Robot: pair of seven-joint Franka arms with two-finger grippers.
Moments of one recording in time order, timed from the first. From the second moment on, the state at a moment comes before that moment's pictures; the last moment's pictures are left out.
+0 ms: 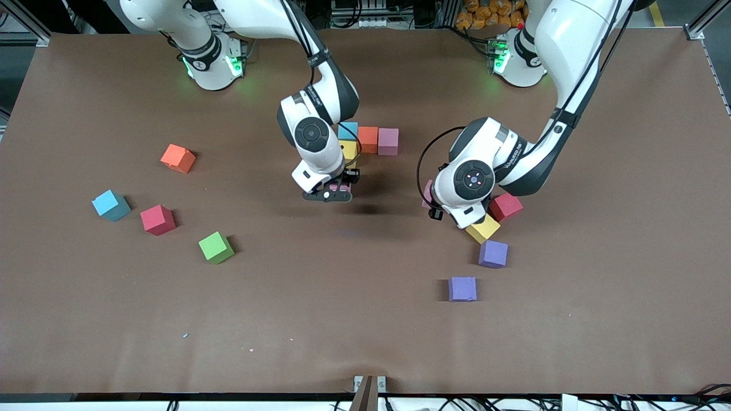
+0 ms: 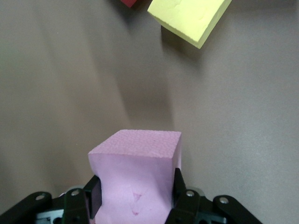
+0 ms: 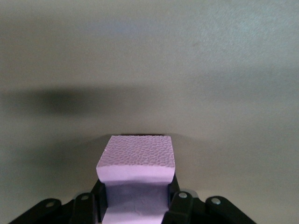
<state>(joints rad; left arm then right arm) -0.20 0.56 -0.41 -1.69 0.03 1.98 -1.91 1.12 0.58 -0.41 -1.85 0.48 2.28 0.50</state>
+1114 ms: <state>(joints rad) -0.20 0.56 -0.41 -1.68 0.03 1.98 -1.91 1.13 0.58 -0.38 -1.85 0.49 2.23 0.51</state>
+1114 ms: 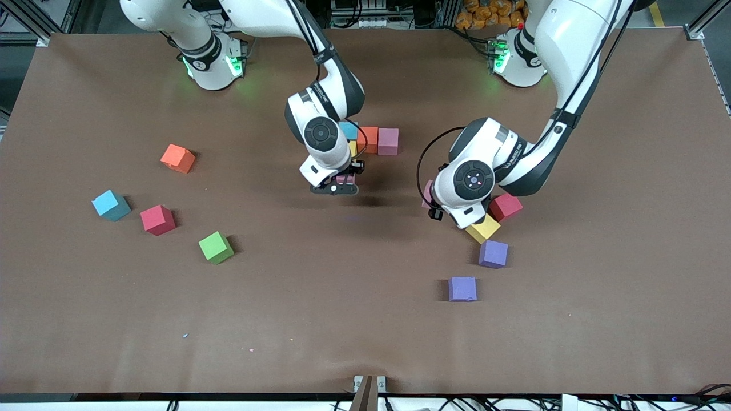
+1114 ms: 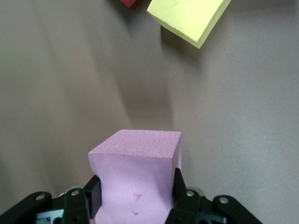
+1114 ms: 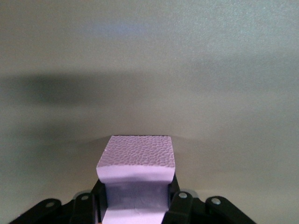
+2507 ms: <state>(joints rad) -0.39 0.66 -0.41 -1.68 0.04 2.12 -2.37 1.13 0.46 -0.84 -1.75 0.37 1.83 0.13</state>
